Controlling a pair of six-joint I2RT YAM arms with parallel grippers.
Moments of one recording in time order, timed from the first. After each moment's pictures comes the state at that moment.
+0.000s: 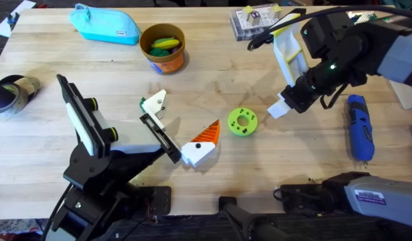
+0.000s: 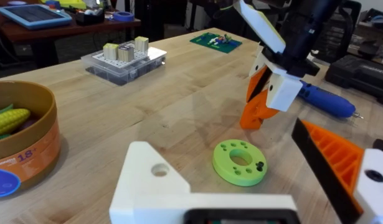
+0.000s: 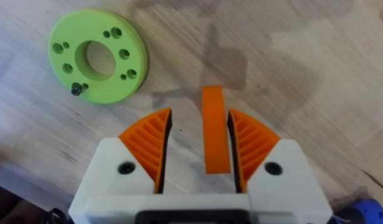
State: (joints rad) left arm -0.48 -0.01 0.00 -0.06 0.40 -0.11; right arm 0.24 1.40 0.96 -0.98 -0.10 -0.43
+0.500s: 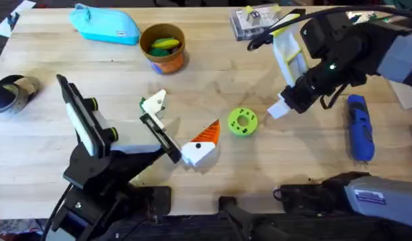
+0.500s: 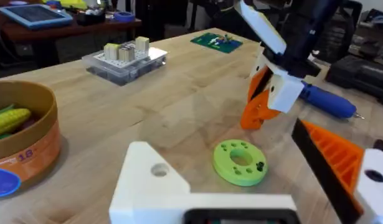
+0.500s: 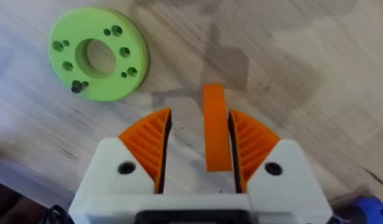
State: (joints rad) left arm -0.48 0.00 0.01 -0.05 0.40 -0.11; right arm 0.24 1.40 0.96 -0.98 -0.10 -0.43
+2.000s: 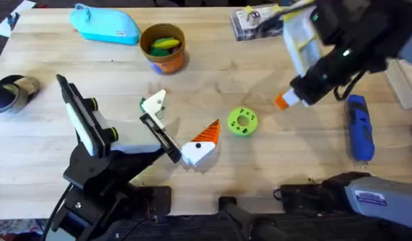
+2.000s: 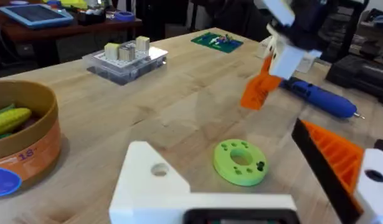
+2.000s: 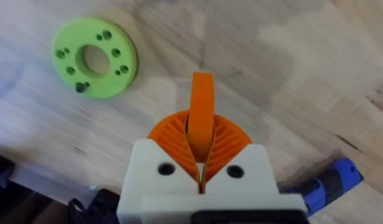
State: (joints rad) left arm -0.48 0.00 0.01 -0.05 0.40 -0.11; right arm 0.24 1.38 1.09 -1.14 -0.03 -0.36
